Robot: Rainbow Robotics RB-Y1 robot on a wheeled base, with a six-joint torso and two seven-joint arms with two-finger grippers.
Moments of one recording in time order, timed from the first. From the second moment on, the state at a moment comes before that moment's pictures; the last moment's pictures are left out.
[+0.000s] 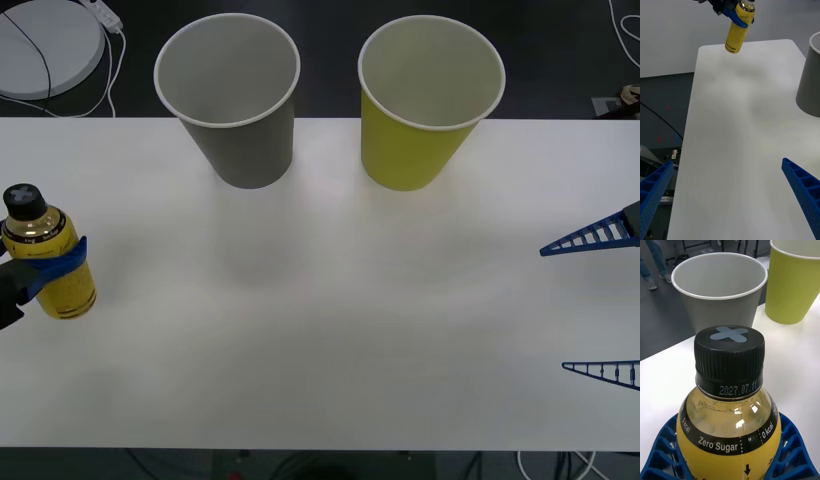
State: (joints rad) right arm 0.27 -1.12 -0.39 -2.03 0.96 -1.35 -0.06; left arm 0.47 0.76 0.45 -2.24 -1.57 -0.77 0.68
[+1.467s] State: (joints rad) right arm 0.27 -1.12 -0.39 -2.03 0.96 -1.35 -0.06; left arm 0.13 0.77 0.50 -2.22 -1.74 -0.99 0.90
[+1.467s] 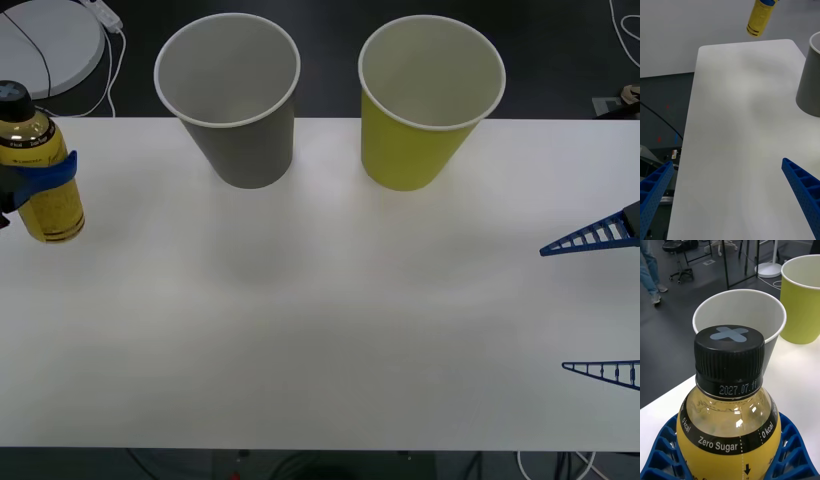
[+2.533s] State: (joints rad) right arm 0.27 -1.12 -0.39 -2.03 0.96 -1.35 -0.06; left arm -0.28 0.79 0.44 -2.06 -1.89 -1.32 1.03
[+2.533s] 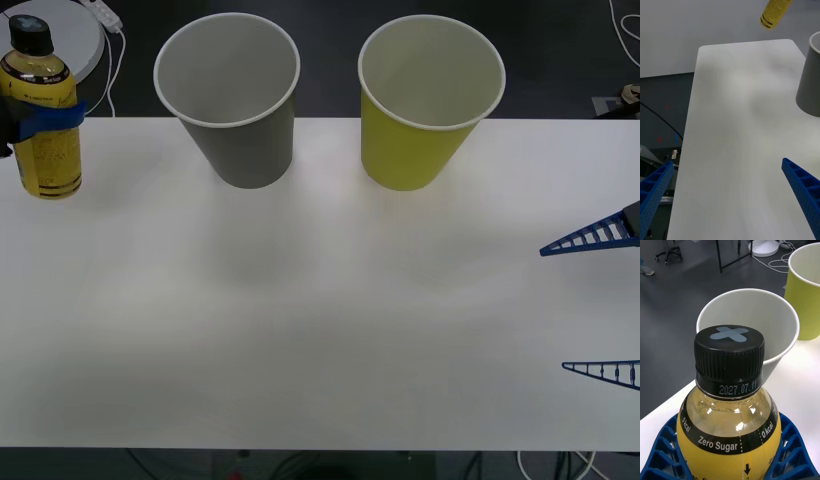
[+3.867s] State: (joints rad) right arm 0.27 -1.12 -0.39 -2.03 0.96 -1.35 -0.06; left arm -0.81 0.88 0.17 -1.67 -1.98 -1.57 1.03
